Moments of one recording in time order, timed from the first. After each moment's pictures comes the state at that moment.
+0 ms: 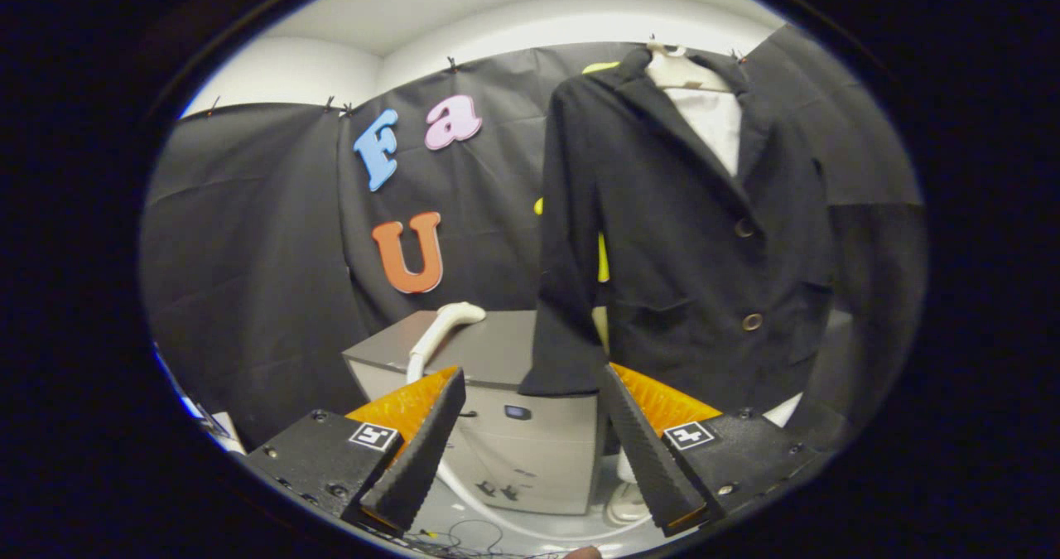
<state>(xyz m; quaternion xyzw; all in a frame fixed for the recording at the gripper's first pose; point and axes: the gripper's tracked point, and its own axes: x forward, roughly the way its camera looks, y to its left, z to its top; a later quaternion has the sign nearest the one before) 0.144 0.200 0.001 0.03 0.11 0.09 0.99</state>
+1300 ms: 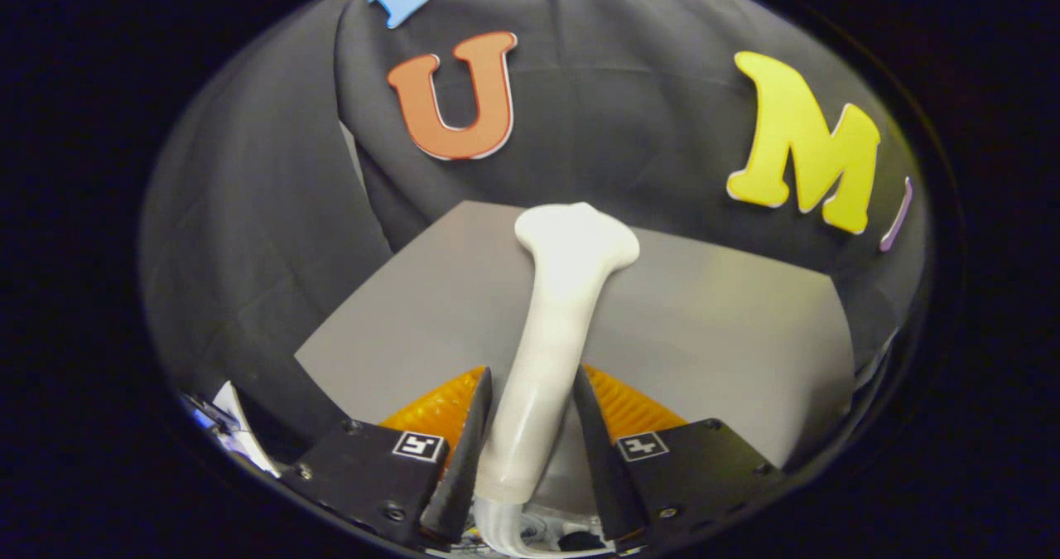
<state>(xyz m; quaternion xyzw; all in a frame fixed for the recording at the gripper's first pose) 0.407 0.418 -0.110 -0.06 0.36 0.15 0.92</state>
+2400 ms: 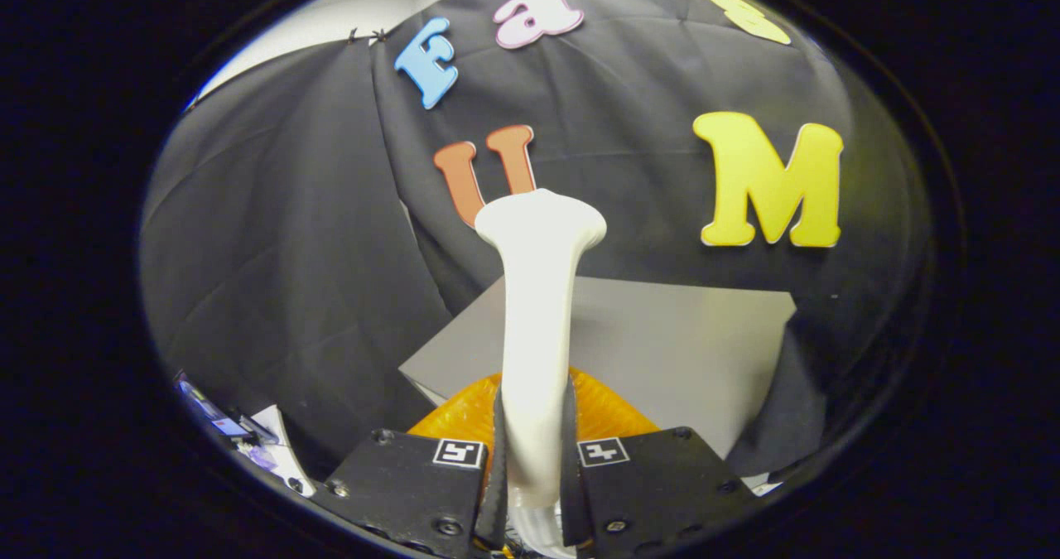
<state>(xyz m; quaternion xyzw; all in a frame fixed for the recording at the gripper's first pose) 0.288 0.377 0.021 0.00 0.24 0.20 0.95</state>
